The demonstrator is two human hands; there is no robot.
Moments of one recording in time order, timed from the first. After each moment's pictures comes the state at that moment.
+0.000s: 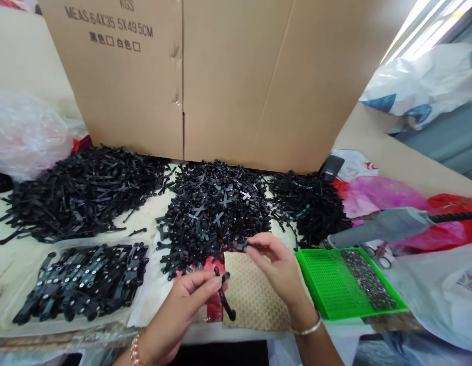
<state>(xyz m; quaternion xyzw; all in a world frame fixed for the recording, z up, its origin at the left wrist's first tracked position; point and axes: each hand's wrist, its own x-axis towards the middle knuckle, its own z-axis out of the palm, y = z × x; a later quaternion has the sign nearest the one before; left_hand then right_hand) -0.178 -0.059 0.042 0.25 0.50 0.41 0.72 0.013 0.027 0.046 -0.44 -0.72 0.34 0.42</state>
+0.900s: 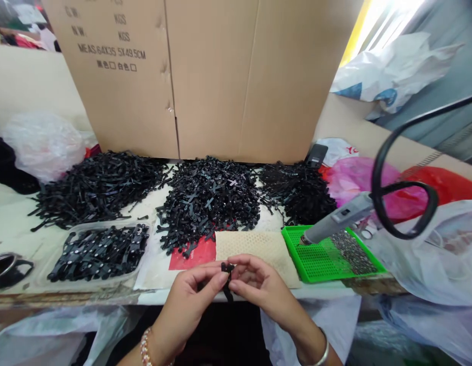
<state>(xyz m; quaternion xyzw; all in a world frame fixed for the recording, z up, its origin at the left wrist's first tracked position) -0.137 -0.101 0.063 0.36 0.51 0.44 0.64 0.036 -0.066 0.045 -0.40 -0.53 0.69 0.31</state>
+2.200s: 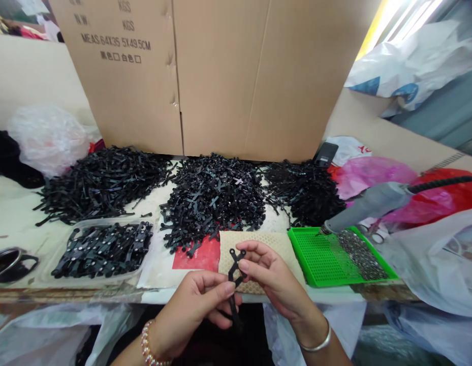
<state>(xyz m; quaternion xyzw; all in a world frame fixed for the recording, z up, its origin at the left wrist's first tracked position) -0.143 -0.100 0.064 0.27 0.46 0.35 0.77 0.030 -0.043 0.057 -0.39 -0.43 0.74 0.34</state>
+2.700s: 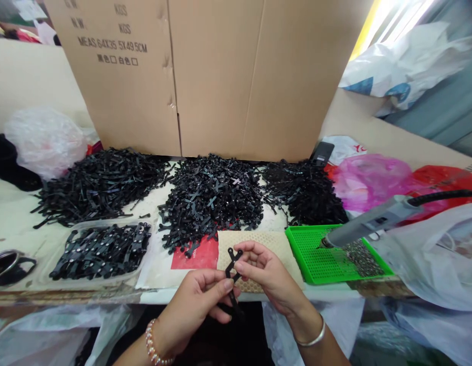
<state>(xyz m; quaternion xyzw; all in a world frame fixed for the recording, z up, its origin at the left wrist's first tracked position) -0.137 -0.098 0.063 0.29 0.48 0.36 0.74 0.032 -0.043 0.051 -0.40 -0.43 0.73 0.34</state>
